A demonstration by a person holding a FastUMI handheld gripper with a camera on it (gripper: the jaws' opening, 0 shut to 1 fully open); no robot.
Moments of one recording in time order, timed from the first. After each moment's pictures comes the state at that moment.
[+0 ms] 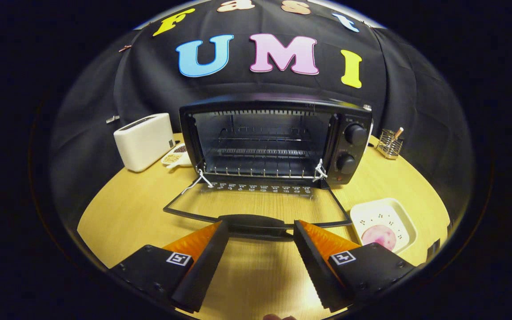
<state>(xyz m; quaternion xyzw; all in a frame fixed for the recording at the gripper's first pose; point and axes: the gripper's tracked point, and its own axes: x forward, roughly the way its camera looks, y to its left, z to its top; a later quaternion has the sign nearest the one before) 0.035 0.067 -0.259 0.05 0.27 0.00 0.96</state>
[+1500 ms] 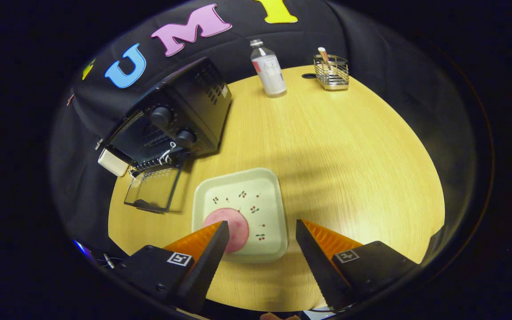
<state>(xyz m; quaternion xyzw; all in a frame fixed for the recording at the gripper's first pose) -0.010 -0.216 -0.320 0.19 0.47 0.03 0.86</state>
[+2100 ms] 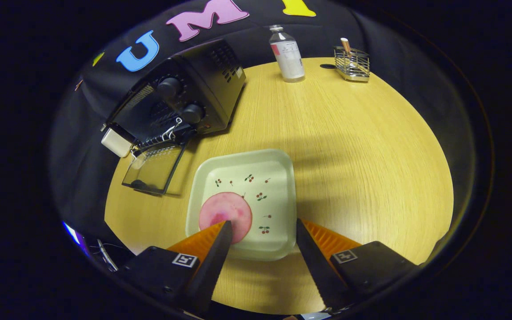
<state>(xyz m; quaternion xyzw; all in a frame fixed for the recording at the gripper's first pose) -0.017 -0.197 -0.341 0.15 0.48 0.06 0.86</state>
